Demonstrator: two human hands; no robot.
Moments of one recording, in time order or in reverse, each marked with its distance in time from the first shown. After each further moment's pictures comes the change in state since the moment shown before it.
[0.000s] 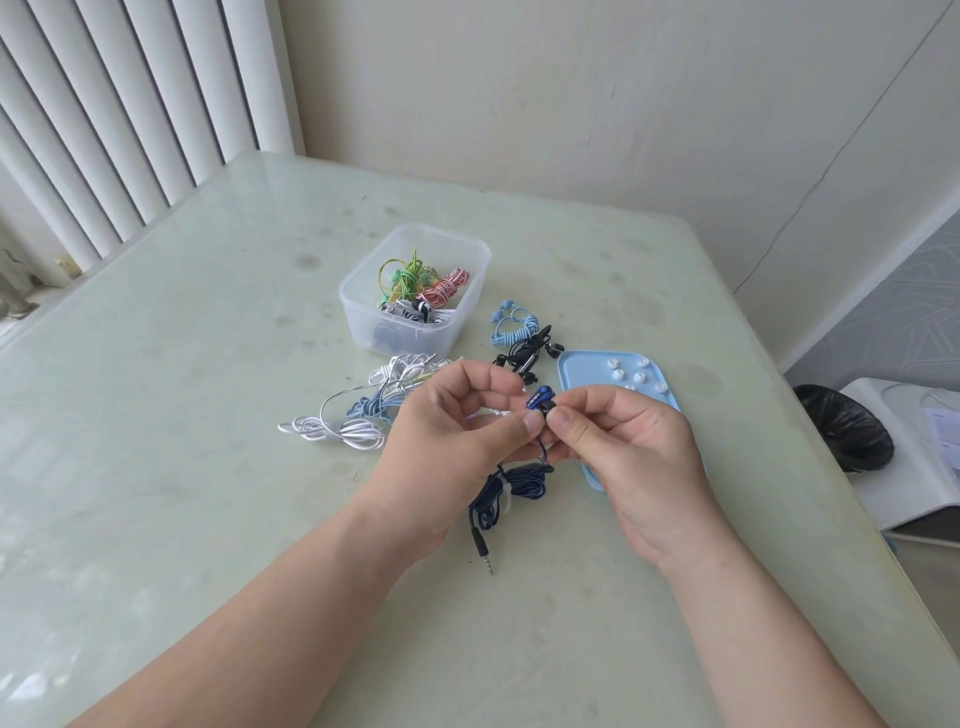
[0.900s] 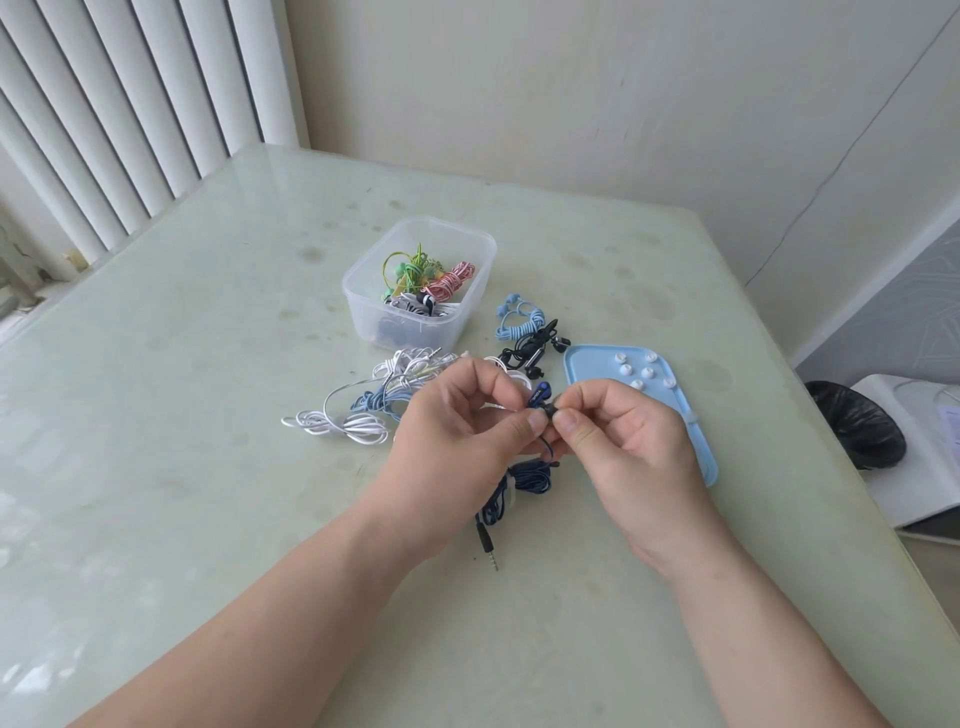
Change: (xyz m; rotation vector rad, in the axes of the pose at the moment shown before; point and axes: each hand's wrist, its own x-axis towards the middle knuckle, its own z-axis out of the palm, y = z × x) left_hand -0.002 -0.001 0.002 0.065 0.001 0.048; right_hand -0.002 0.006 0.003 -0.177 -0.055 -0.073
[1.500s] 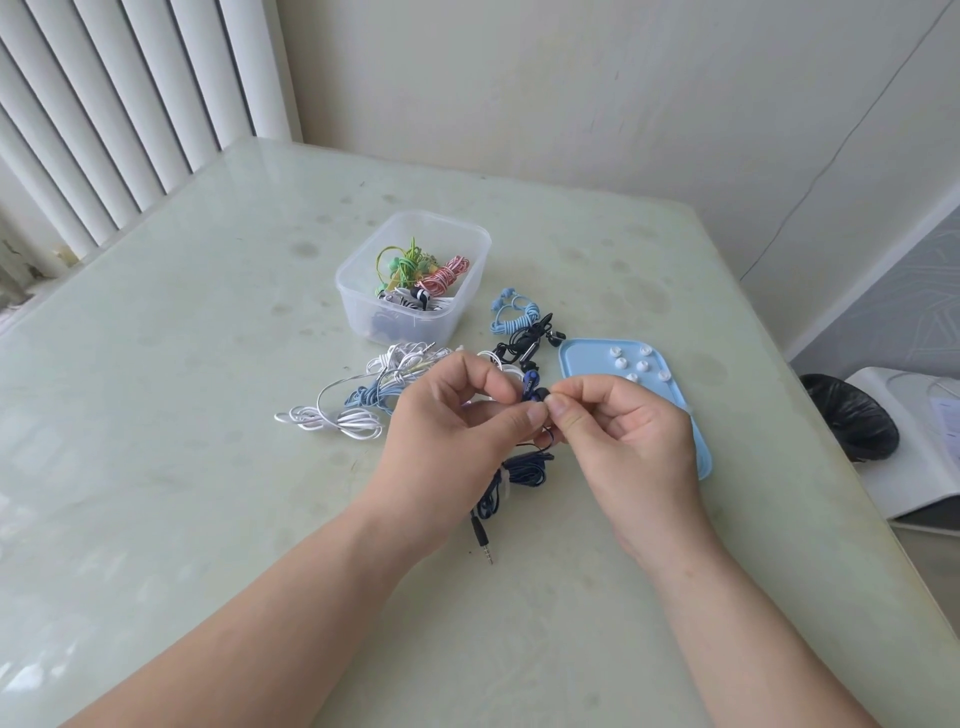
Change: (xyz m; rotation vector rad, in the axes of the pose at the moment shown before) left_hand -0.003 0.004 0.004 0.033 0.067 0.009; right_hand -0.003 -0.003 0.009 0.049 0.162 -0.038
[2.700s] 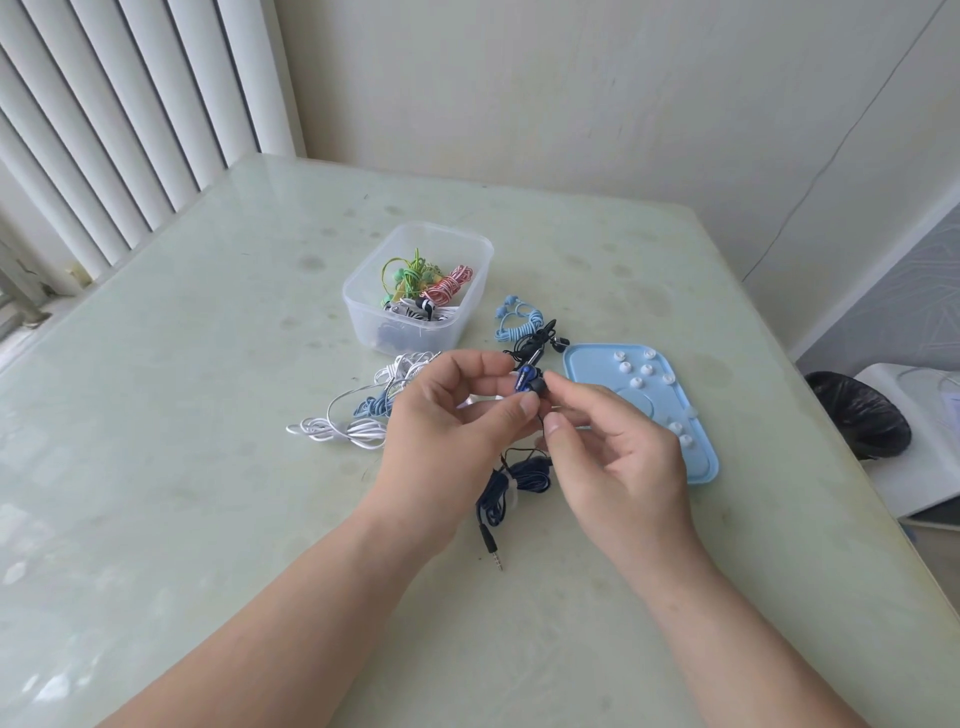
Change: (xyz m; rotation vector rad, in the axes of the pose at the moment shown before) left_hand 0.001 0.004 -0.001 -0.118 0.063 -0.016; right_hand -0.010 0.011 0.007 -0.154 -0.029 -0.218
